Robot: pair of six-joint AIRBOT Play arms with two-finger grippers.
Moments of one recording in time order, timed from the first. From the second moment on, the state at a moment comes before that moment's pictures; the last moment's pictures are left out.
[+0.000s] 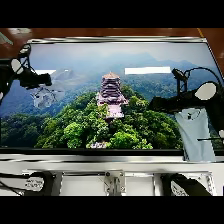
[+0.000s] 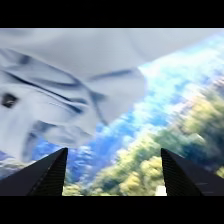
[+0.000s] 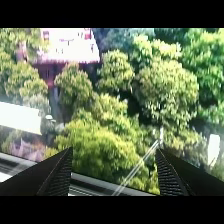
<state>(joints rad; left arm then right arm) 0.06 -1.61 1.63 1.62 -1.16 -1.72 0.03 -1.10 1.07 -1.14 1.23 1.51</state>
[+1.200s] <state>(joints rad) 0.19 -2.01 1.81 1.41 -0.97 -1.72 0.03 -1.10 1.07 -1.13 1.22 1.56</state>
